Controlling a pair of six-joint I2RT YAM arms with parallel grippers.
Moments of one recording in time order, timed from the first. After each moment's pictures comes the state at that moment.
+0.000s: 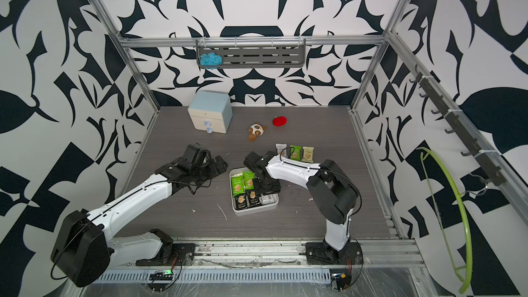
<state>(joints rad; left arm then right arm) -0.55 1.22 0.79 -0.47 0.04 -0.89 0.83 1.82 1.22 -0.91 -0.03 0.62</state>
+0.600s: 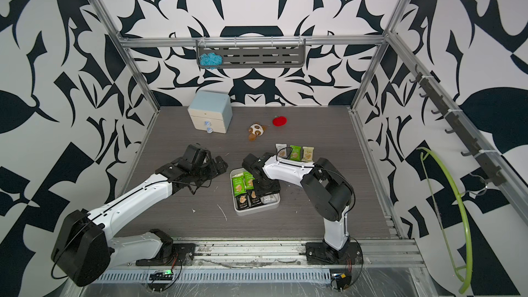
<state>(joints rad) -0.55 1.23 0.79 -0.47 0.04 -0.88 0.84 1.87 1.23 -0.92 0.04 0.63</state>
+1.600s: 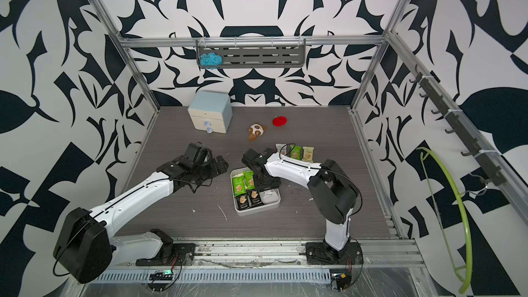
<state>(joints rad) -0.55 1.25 0.82 -0.49 0.04 -0.84 0.84 1.80 1.28 -0.97 0.11 0.65</state>
